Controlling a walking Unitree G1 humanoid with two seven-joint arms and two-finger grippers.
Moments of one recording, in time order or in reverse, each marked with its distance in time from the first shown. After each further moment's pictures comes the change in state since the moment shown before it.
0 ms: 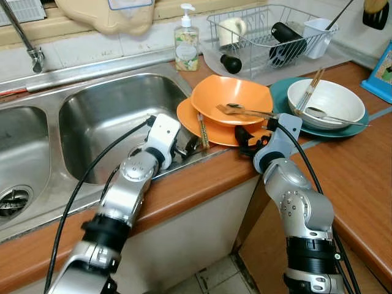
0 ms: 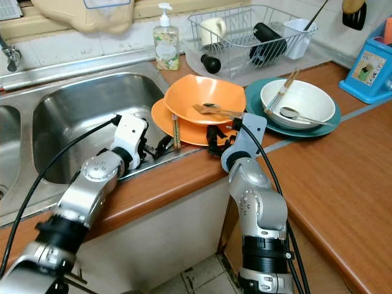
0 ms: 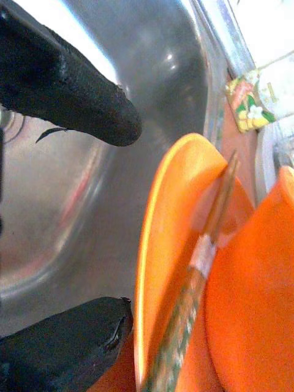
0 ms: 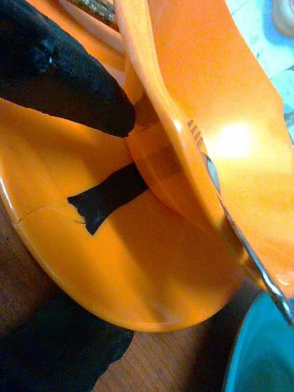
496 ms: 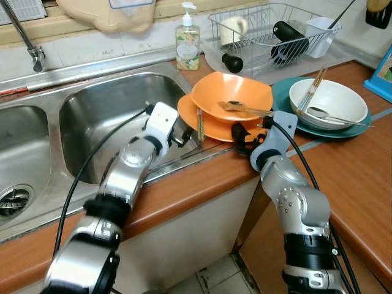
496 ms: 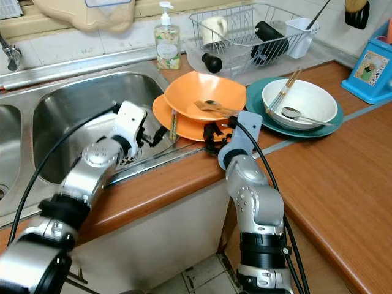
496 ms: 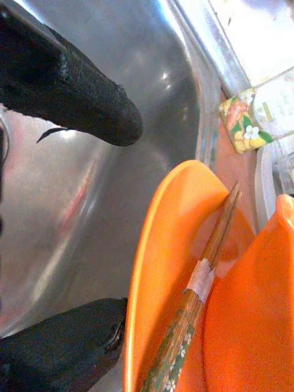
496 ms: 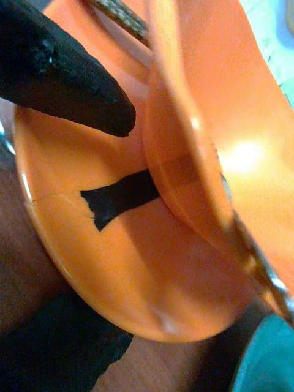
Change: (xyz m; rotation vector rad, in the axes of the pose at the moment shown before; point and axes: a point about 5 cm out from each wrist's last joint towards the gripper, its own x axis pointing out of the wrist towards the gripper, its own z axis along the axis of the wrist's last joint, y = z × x) left arm 0.019 0.020 0.007 0.052 0.003 0.027; right arm 0.005 0.007 0.001 -0.034 0.017 0.007
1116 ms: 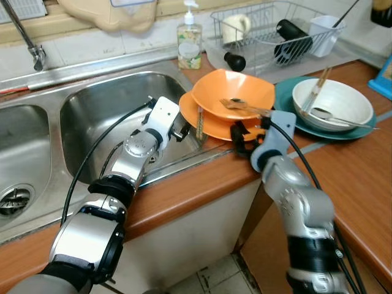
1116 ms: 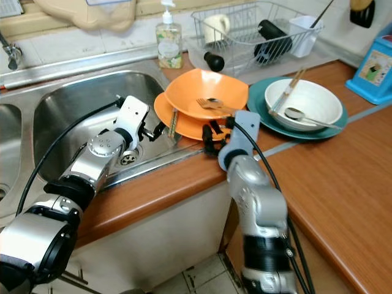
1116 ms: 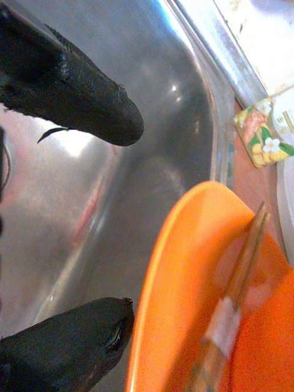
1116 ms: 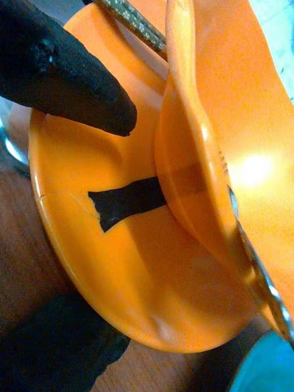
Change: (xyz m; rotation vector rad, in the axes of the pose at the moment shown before) left arm 0.014 0.010 -0.005 0.043 0.042 0.025; right arm -0.009 -0.005 0.002 -0.085 -0.005 0.028
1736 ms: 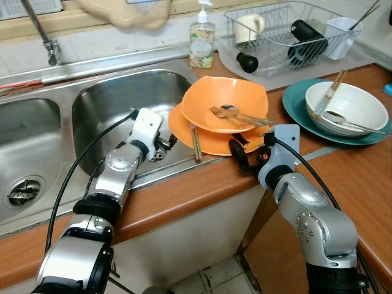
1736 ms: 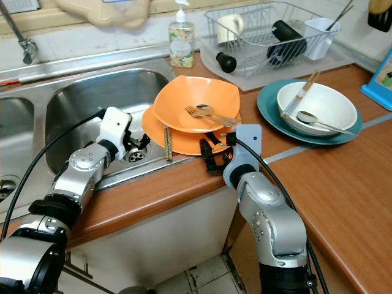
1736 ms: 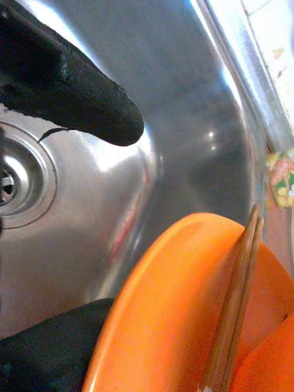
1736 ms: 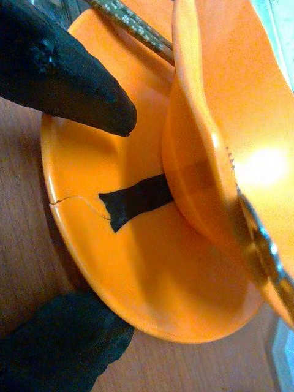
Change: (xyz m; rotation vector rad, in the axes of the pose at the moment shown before) left arm -0.025 0.009 -0.026 -0.105 -0.036 0.005; right arm -0.031 -0.006 -0.007 -0.069 0.028 0.098
